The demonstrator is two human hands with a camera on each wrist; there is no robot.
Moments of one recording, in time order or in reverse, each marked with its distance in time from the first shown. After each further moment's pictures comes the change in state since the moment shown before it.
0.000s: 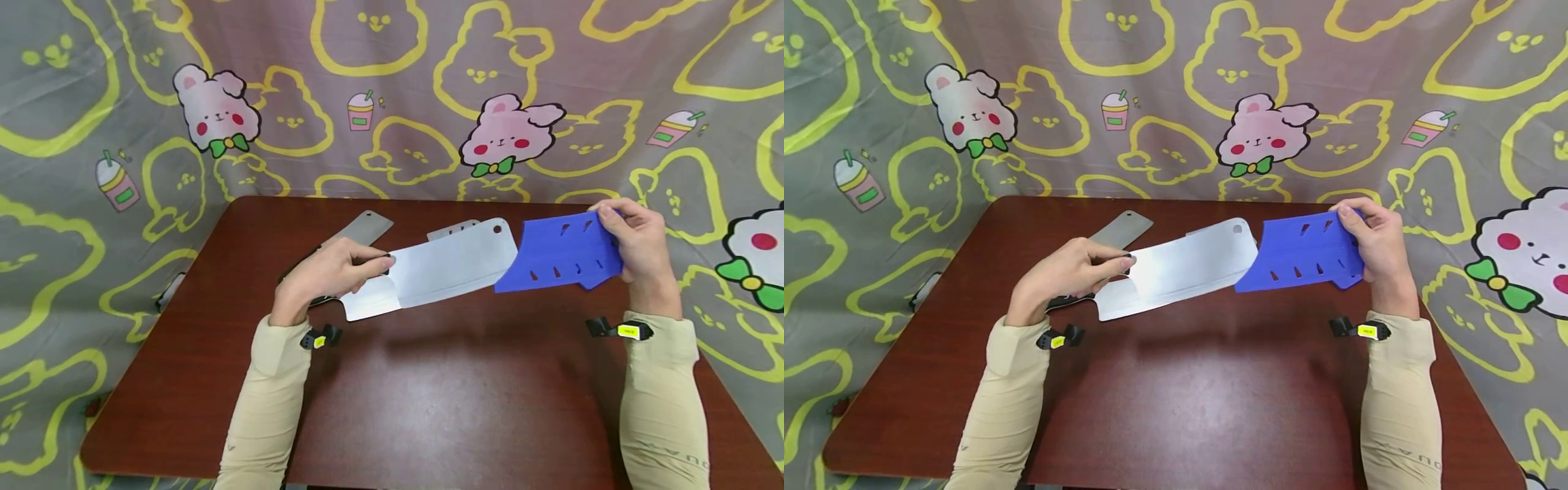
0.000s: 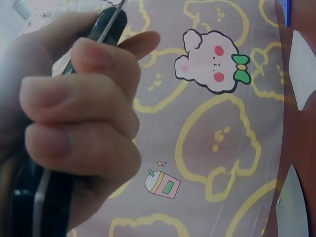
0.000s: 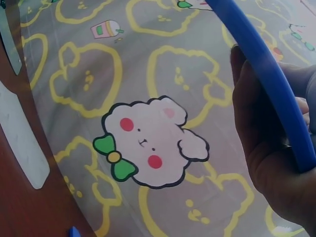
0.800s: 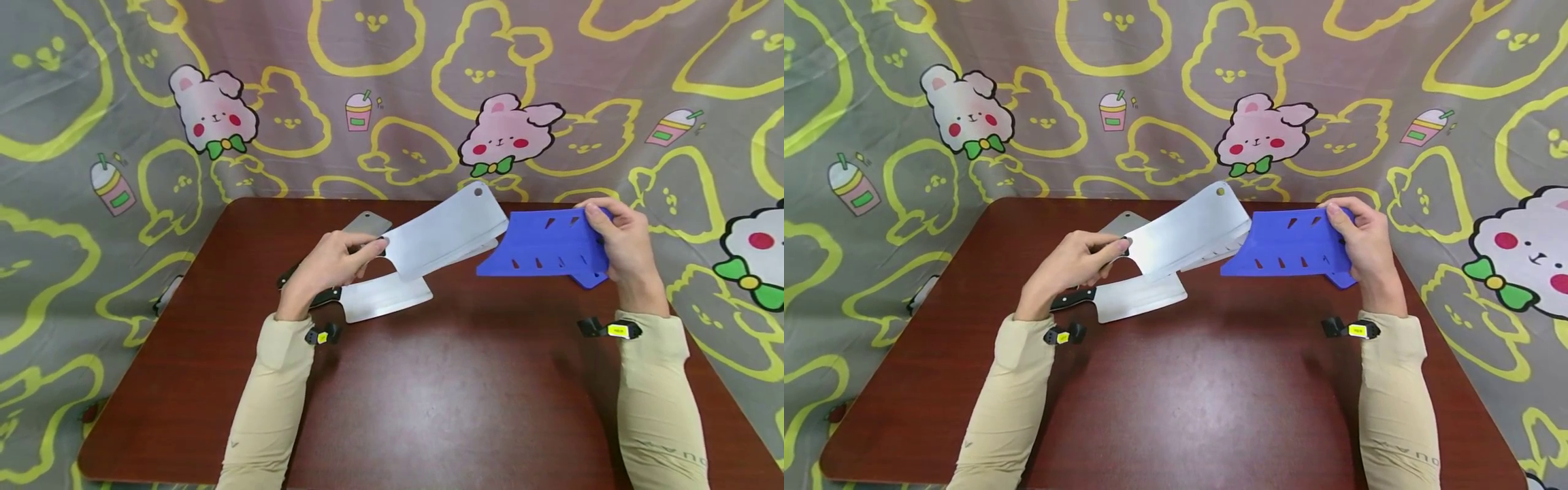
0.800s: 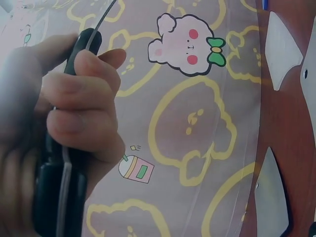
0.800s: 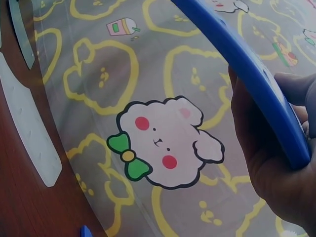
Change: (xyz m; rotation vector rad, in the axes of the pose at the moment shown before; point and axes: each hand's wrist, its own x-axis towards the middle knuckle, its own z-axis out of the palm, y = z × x) left_hand 0.018 -0.022 0.003 0.007 0.161 -0.018; right_hand 0.005 0.014 0.007 -0.067 0.081 0.018
